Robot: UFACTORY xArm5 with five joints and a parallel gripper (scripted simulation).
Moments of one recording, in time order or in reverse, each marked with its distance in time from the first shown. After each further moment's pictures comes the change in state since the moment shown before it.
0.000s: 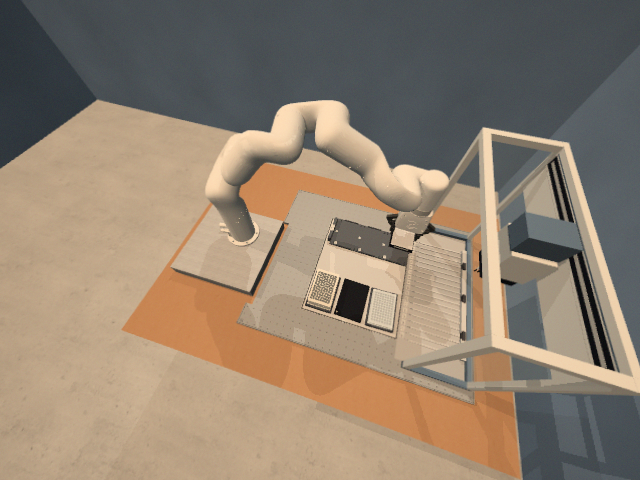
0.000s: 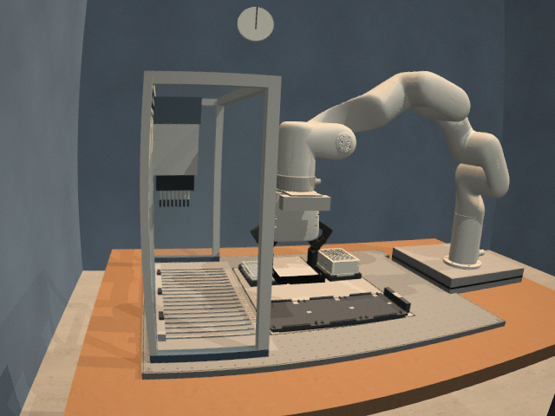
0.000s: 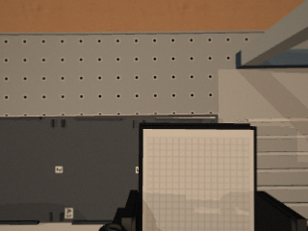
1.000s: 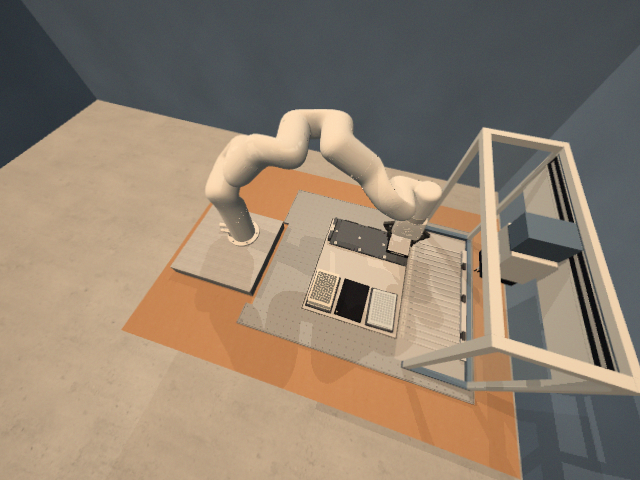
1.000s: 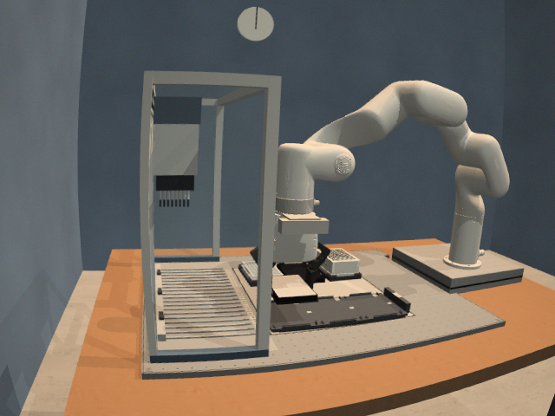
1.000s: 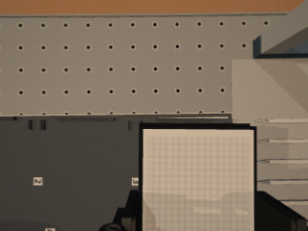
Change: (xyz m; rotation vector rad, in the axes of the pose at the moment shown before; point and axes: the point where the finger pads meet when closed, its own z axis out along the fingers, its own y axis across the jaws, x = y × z) arm 0.000 0.000 0.043 0.000 0.000 0.000
